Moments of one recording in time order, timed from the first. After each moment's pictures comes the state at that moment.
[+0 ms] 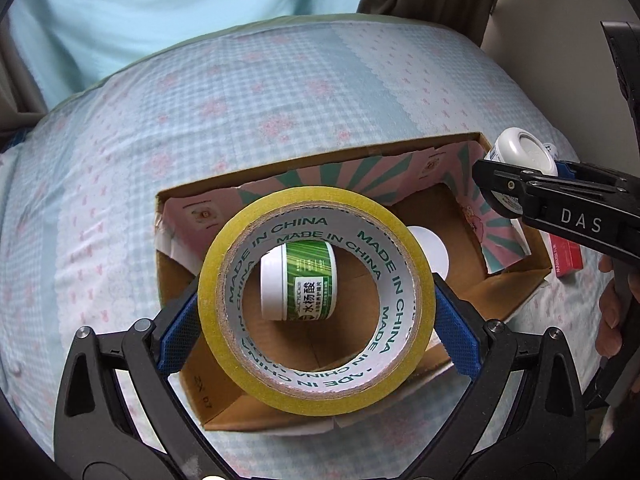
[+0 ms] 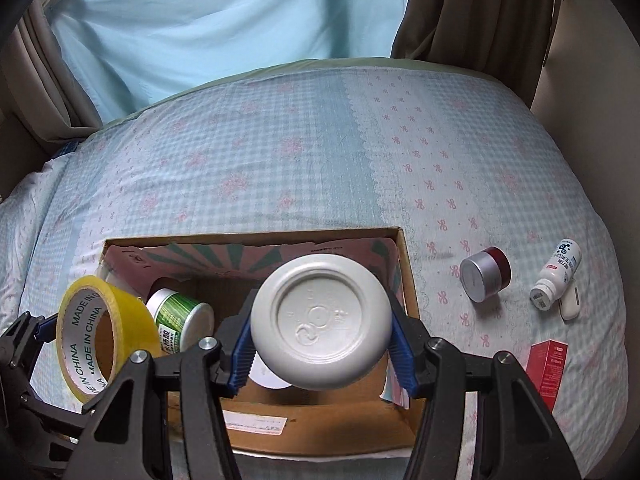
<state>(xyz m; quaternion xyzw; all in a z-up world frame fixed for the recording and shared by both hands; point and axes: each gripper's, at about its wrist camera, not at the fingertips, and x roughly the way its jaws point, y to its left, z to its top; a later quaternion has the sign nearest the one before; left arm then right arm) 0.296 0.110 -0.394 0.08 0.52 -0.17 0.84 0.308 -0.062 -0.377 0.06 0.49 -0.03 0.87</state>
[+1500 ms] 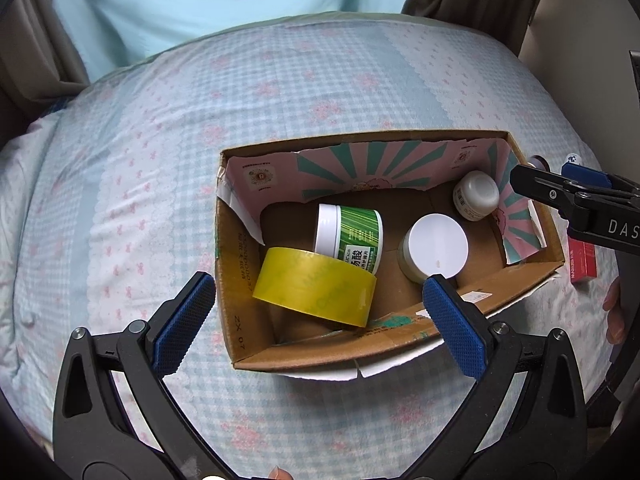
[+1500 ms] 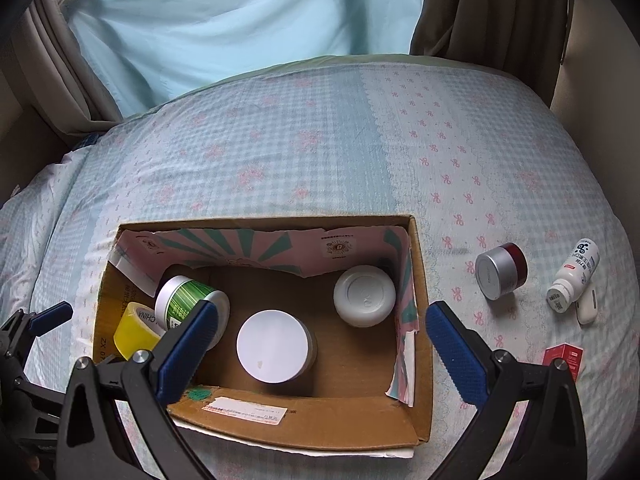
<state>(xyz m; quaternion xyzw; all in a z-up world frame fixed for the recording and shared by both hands) 0.261 0.139 -0.372 0.06 0.52 -0.09 0.84 0.294 -0.065 -0.377 0.07 0.49 0.01 0.87</state>
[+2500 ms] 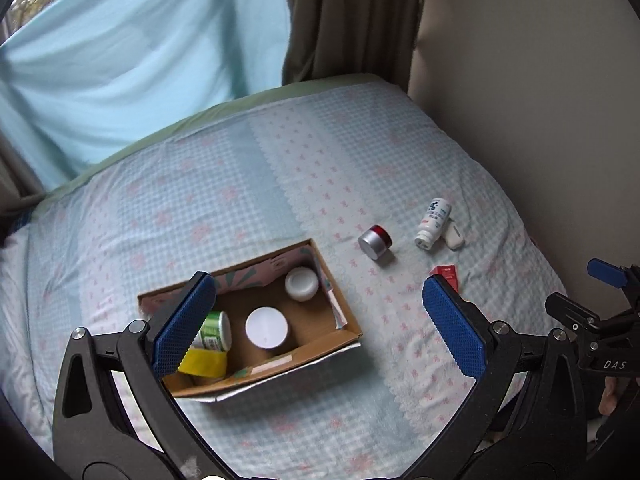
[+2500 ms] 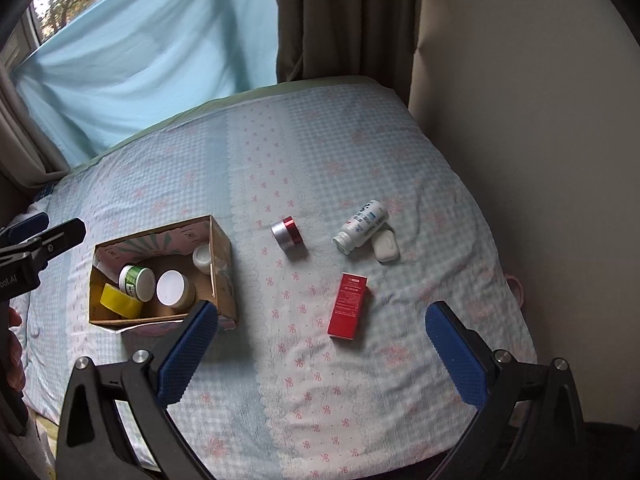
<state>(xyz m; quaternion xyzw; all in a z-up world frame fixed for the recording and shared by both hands) 0.239 -0.067 -0.180 0.13 0.46 -0.24 0.84 0.118 -0.244 -0.223 0.11 0.49 -0.14 0.85</state>
